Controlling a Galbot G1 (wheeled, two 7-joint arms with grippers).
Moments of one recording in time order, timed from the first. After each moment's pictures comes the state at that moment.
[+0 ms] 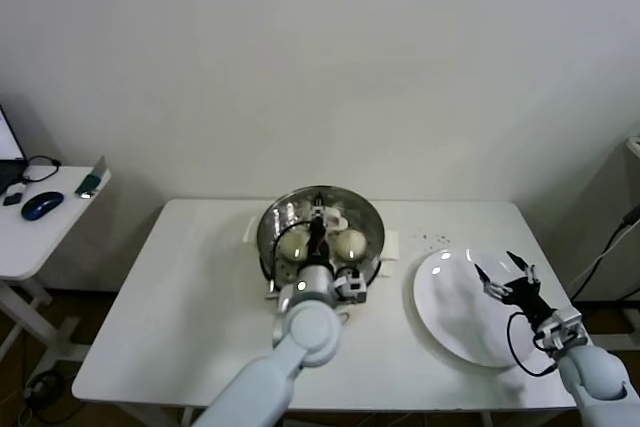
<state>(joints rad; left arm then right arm) 0.84 -1.40 0.19 -1.72 1.43 0.74 0.28 -1.18 0.95 0.56 1.34 0.35 0.18 -0.33</state>
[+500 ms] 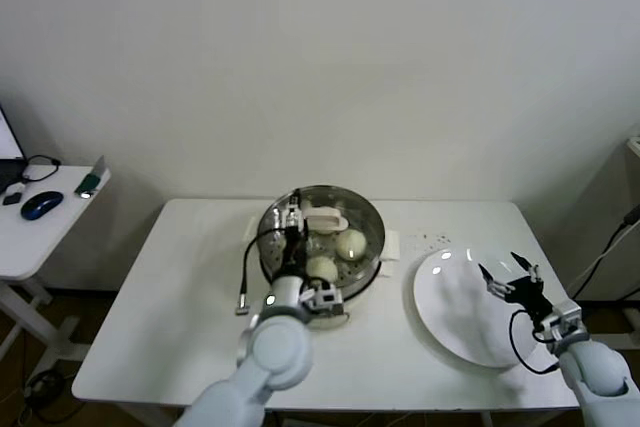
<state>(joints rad) 0.95 -1.29 0.14 -1.93 1.32 0.74 0.25 -1.17 0.95 0.57 1.36 0.34 0.09 -0.30</state>
